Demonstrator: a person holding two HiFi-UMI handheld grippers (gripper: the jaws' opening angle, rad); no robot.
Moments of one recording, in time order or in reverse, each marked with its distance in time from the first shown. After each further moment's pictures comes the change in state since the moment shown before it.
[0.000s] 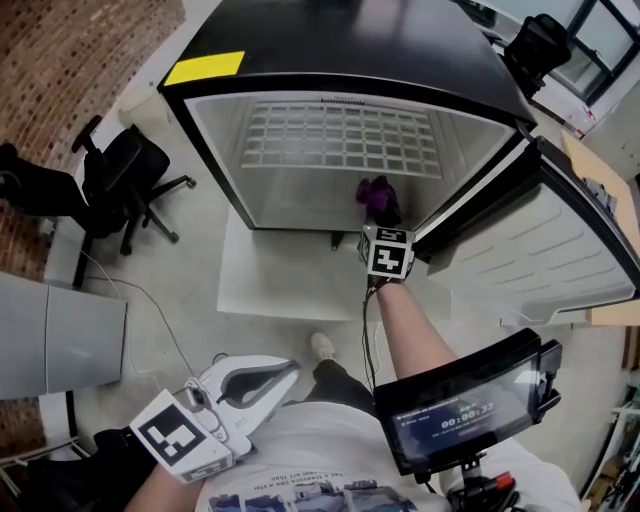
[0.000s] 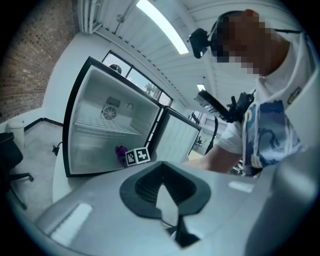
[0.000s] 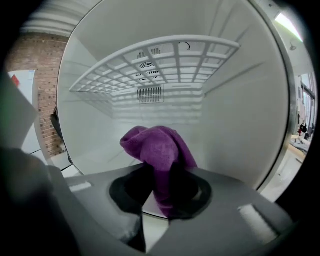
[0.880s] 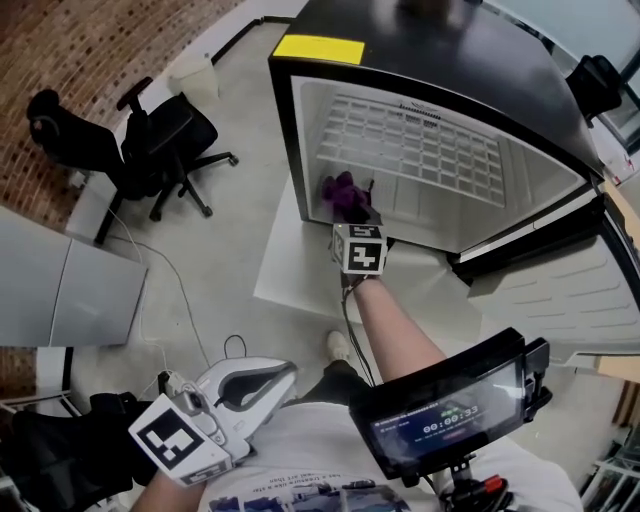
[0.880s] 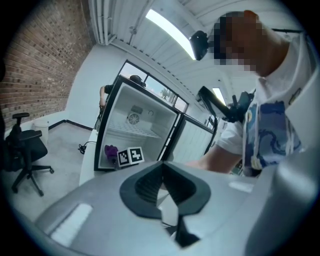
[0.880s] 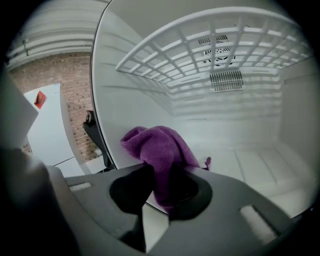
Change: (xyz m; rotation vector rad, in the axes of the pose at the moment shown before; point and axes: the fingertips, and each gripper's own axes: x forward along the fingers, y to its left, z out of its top) left arm -0.058 0.026 -0.009 -0.068 -0.059 0.198; right arm 0.034 0.200 0.015 -0.010 0.006 0.356
